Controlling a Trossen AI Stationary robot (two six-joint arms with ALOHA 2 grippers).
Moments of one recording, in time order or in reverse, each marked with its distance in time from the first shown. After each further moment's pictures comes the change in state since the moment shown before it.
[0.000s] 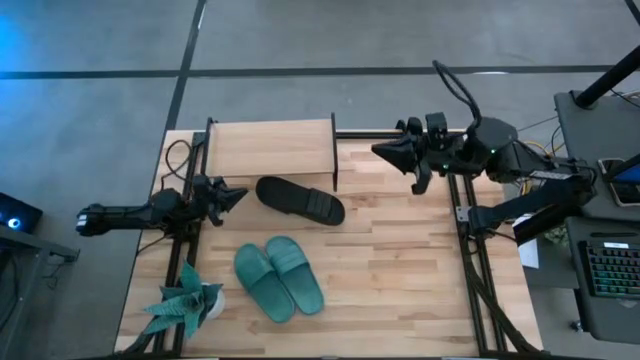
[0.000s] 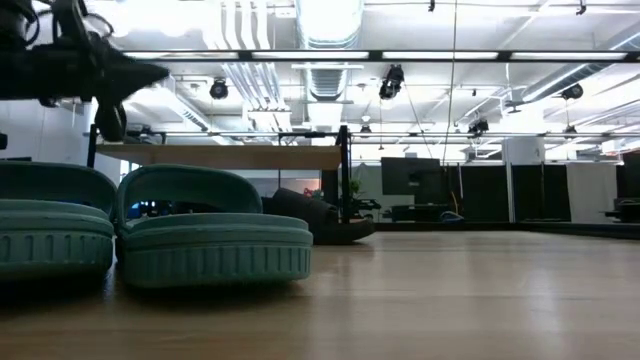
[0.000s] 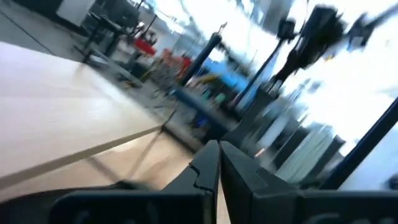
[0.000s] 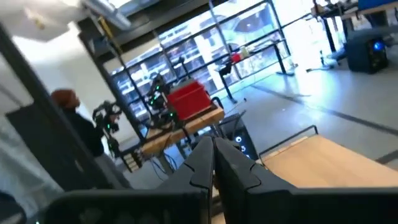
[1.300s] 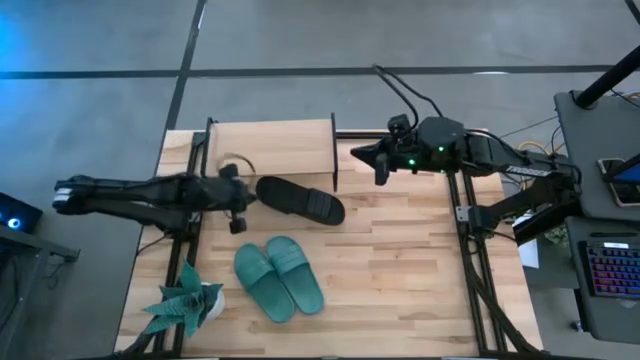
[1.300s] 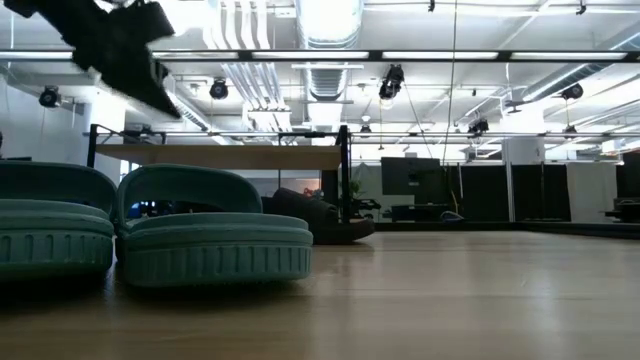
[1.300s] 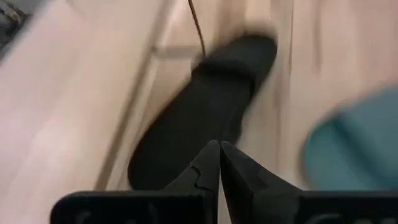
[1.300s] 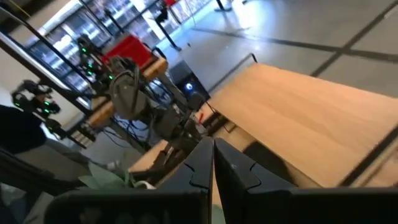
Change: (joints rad) left arm 0.000 0.747 0.658 -0.880 -0.011 0.680; right arm -0.074 0.151 0.085 -0.289 0.051 0.190
